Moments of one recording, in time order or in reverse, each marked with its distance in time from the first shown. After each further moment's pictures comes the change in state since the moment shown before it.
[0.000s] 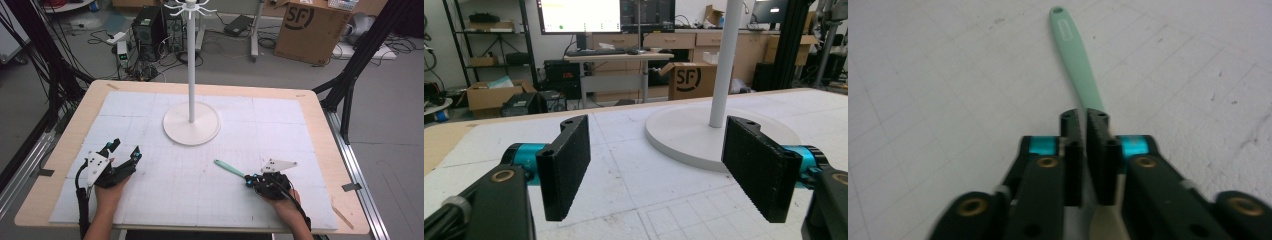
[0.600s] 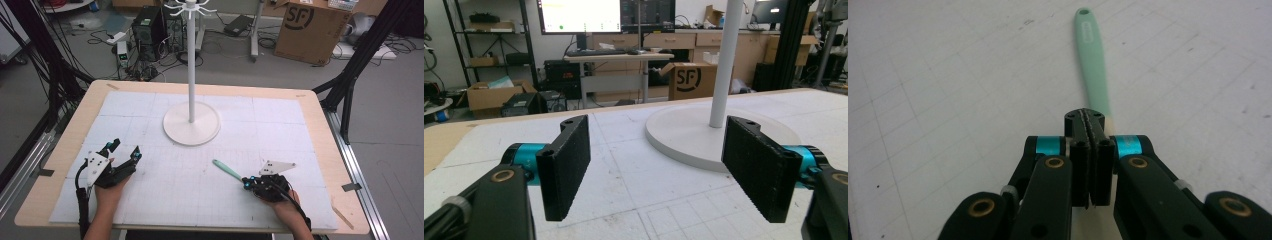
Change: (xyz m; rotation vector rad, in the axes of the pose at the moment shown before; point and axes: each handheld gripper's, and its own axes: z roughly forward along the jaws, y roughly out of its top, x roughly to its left) left arm 0.000 0.000 0.000 -0.001 0.001 0.001; right arm 0.011 0.004 -0.001 0.024 0.047 -0.048
